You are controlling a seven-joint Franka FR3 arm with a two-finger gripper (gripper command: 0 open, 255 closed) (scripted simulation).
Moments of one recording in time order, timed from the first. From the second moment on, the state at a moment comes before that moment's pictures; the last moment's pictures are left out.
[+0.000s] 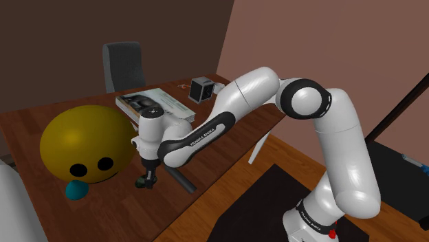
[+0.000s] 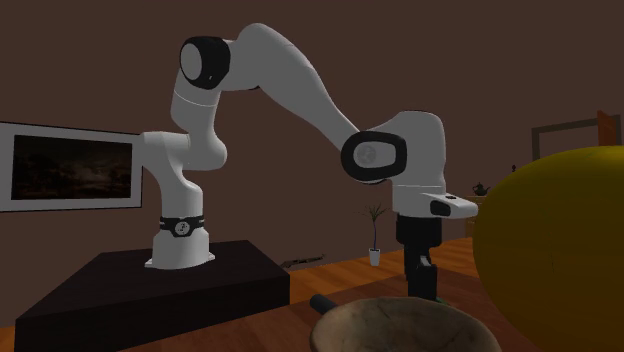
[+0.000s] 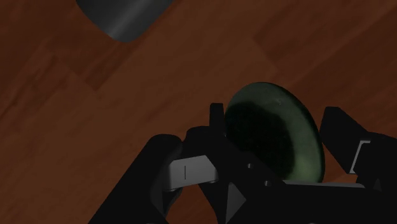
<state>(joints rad) 0.21 0.77 0.44 -1.72 -0.41 2.37 -0.07</state>
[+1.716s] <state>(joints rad) 0.16 0.57 0.52 -1.72 -0.31 2.18 -0.12</state>
